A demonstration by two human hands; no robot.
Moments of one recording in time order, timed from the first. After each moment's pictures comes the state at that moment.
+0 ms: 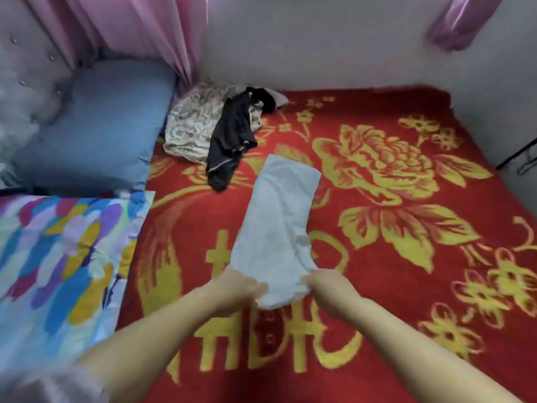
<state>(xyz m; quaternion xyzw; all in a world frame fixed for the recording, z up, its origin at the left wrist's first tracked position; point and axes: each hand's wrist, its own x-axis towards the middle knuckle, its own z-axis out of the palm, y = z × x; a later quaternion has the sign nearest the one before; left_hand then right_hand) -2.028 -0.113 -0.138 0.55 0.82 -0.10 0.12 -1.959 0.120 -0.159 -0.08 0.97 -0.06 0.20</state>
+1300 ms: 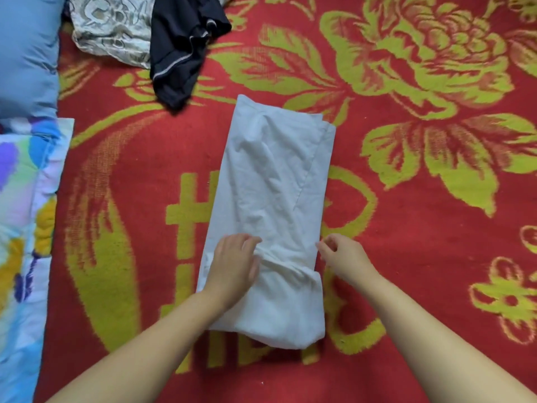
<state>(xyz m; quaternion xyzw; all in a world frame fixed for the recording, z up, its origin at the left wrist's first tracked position) -2.036 -0.074 -0.354 0.27 0.93 0.19 0.14 -1.985 0.157 -0.351 0.28 0.86 -0.35 0.23</state>
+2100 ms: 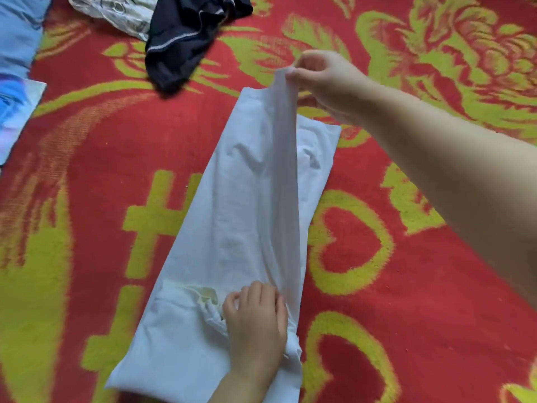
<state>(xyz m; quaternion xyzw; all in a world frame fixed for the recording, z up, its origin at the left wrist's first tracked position) -1.985 0.030 -0.403 0.08 0.98 0.19 -0.01 -2.276 0.199 -0.288 0.01 0.83 -0.55 0.11</state>
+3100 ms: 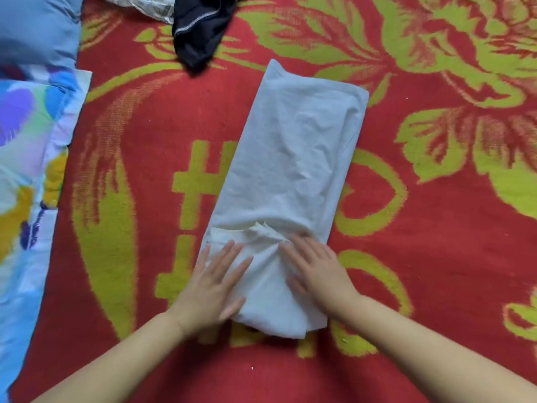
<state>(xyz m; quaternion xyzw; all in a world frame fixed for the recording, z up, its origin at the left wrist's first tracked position) -1.977 -0.142 -0.400 0.41 0.90 0.05 0.12 -1.955 0.120 -0.390 -0.16 0.96 -0.13 0.18</state>
